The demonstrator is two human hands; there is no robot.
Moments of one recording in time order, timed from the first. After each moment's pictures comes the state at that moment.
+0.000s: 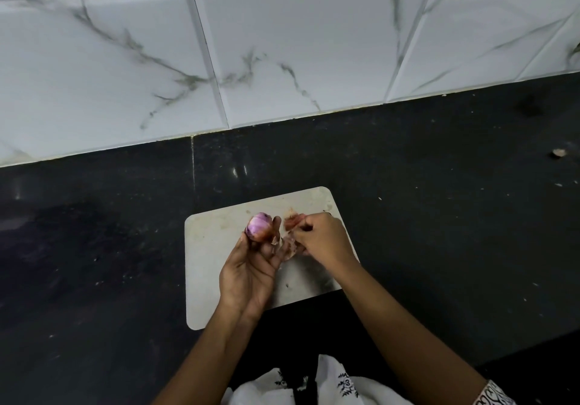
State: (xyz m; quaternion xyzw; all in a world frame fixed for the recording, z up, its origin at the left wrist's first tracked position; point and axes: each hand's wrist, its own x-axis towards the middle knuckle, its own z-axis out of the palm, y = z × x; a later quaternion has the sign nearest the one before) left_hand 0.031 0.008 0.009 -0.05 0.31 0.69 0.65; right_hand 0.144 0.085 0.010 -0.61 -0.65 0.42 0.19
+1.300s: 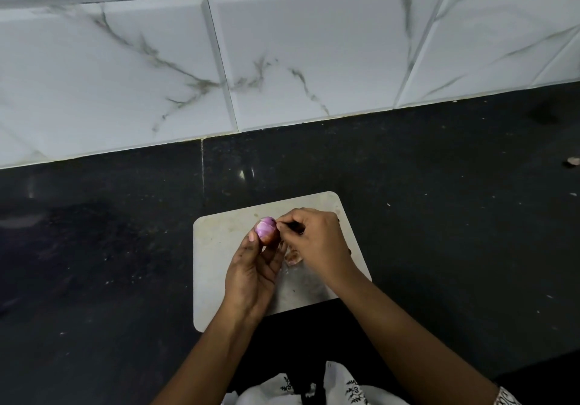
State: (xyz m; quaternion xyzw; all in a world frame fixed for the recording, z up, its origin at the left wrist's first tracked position) left_hand 0.023 0.007 0.007 0.03 0.42 0.68 0.60; right_hand 0.128 0.074 0.034 -0.46 -0.76 0.33 0.33
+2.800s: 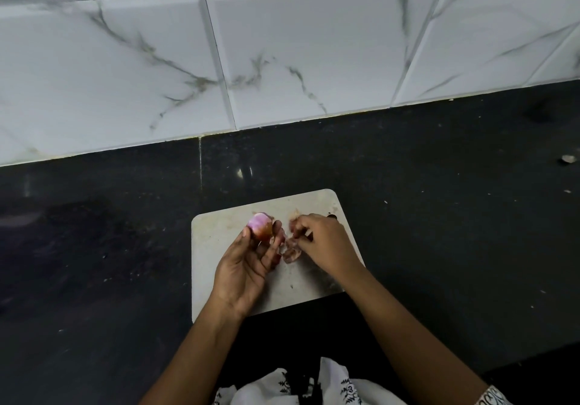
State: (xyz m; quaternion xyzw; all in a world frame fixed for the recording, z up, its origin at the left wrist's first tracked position) left_hand 0.003 0.008 -0.003 -0.02 0.34 0.66 0.67; right_hand 0.148 0.084 0.003 -0.50 -0.80 0.28 0.17
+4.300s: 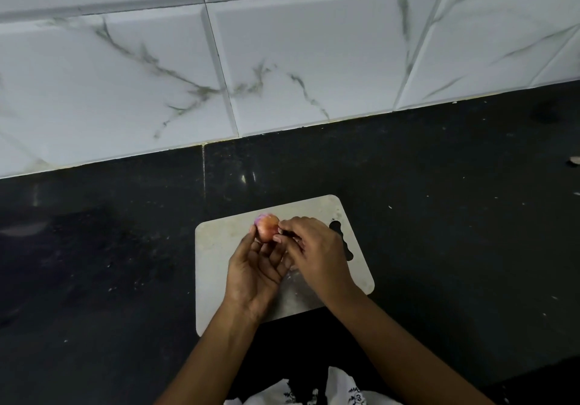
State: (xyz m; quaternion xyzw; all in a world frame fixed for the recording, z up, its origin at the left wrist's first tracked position) left_hand 0.016 0.016 0.015 -0.01 0.39 0.62 0.68; right_hand 0.128 0.058 0.022 -0.41 -0.80 0.20 0.39
